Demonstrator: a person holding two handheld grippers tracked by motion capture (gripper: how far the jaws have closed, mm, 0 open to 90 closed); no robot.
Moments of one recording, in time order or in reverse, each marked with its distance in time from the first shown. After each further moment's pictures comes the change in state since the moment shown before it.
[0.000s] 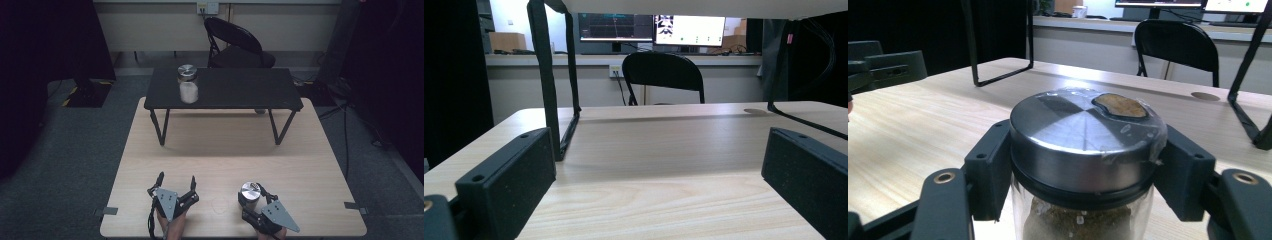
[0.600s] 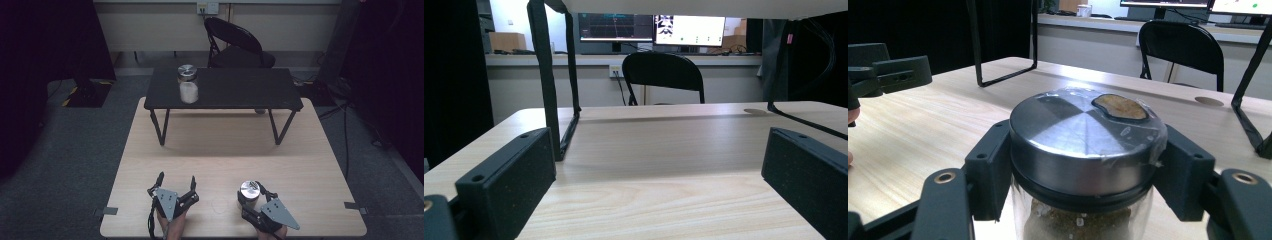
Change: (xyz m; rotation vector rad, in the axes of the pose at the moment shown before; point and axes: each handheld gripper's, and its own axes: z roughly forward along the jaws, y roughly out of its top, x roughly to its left) left arm 0.000 0.000 0.000 0.000 0.000 0.000; right arm -0.001 0.011 0.001 0.007 0.009 -0.021
